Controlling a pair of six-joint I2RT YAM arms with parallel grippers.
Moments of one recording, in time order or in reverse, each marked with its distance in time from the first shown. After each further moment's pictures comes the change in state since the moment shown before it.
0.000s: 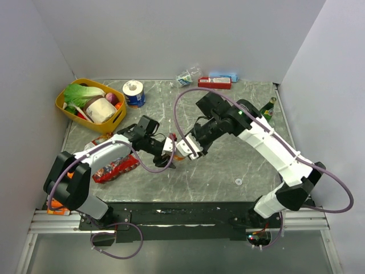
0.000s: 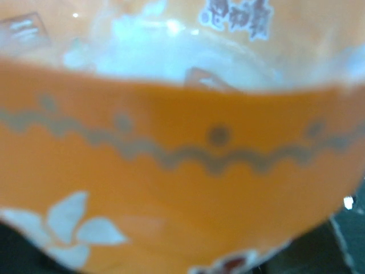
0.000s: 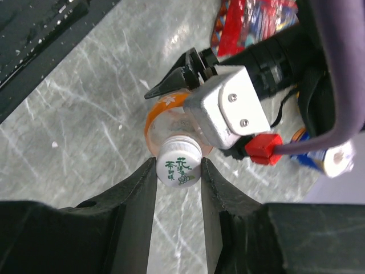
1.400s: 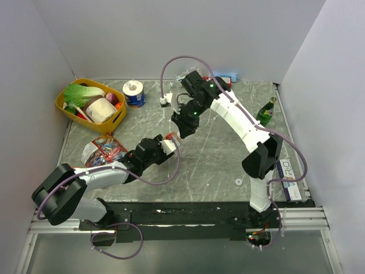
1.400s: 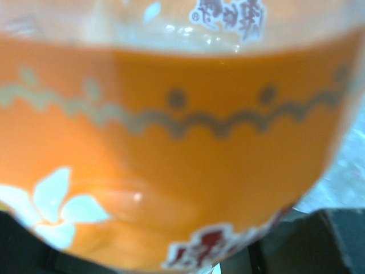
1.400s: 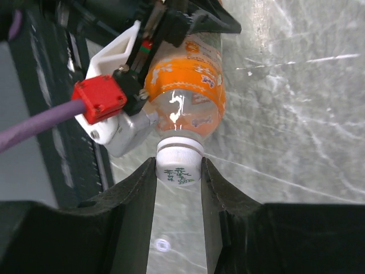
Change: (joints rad) left arm -0.185 -0.165 -0.448 0.835 -1.072 -0.571; right arm -0.132 0.457 0.385 -0.065 0.095 0.885
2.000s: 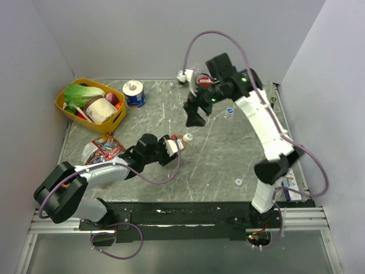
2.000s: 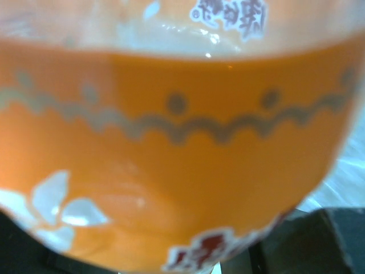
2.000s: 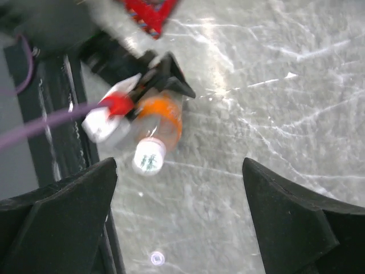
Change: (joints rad) left arm 0.024 0.033 0.062 -0.026 0.257 0.027; right arm -0.104 -0.111 0.149 0.029 -0.057 0.112
